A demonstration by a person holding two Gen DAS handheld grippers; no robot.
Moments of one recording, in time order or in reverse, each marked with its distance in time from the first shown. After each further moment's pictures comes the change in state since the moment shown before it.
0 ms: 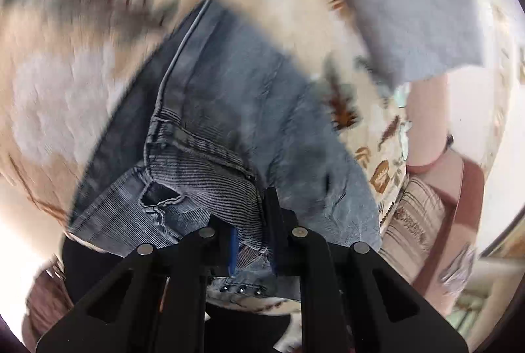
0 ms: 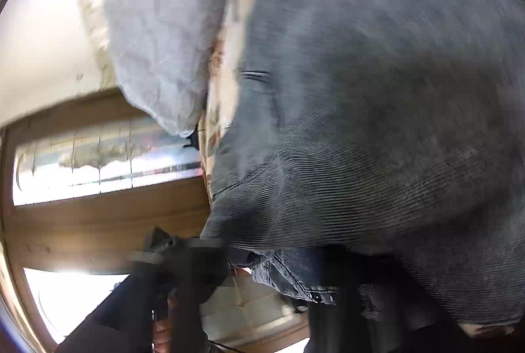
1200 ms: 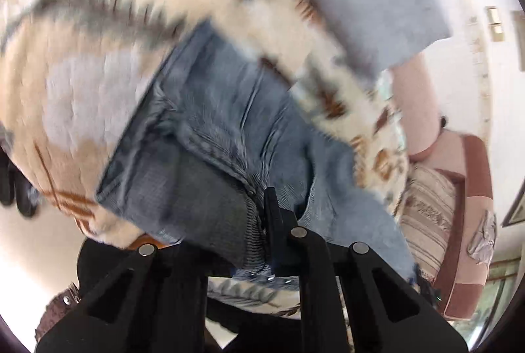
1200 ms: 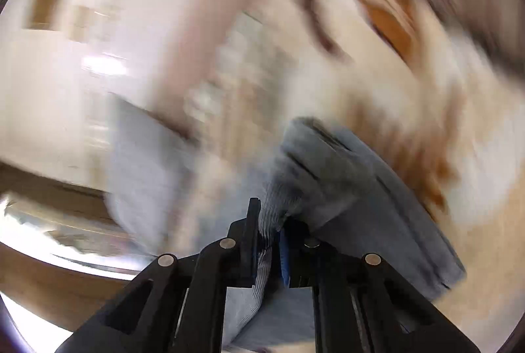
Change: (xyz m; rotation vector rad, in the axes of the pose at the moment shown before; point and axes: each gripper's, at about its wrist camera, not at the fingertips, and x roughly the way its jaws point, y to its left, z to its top) left arm -0.024 0.018 -0.047 0.117 -0.153 -0.010; right arm -0.323 -0.035 0.069 -0.160 -0.608 -0.167
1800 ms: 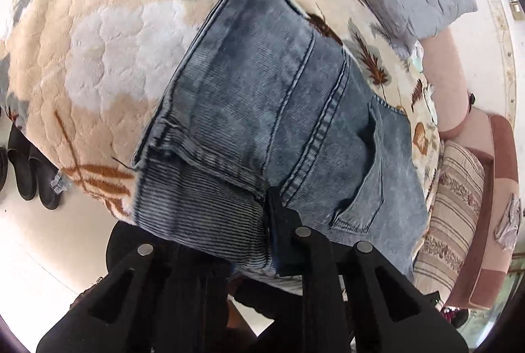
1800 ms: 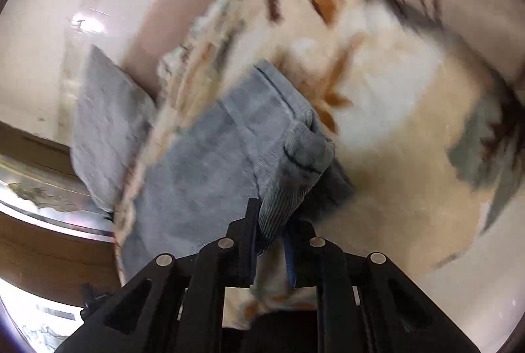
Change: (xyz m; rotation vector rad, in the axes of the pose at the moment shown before) left arm 0.029 0.040 -0.024 0.018 0.127 0.124; right arm -0.016 -0.092 -0.076 0.016 0.232 -0.295
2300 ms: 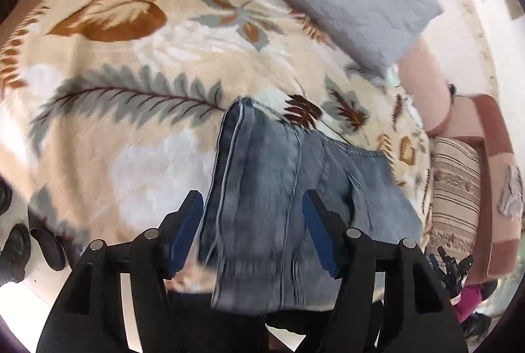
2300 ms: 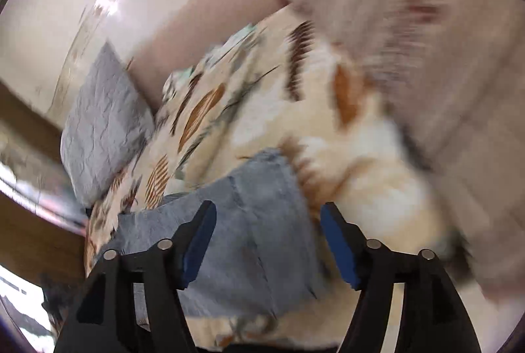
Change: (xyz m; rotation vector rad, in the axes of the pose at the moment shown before) left arm -0.048 0.000 0.077 0.173 -0.100 -0.012; right arm -0.024 0.060 0.074 -0.269 -0.118 -0.083
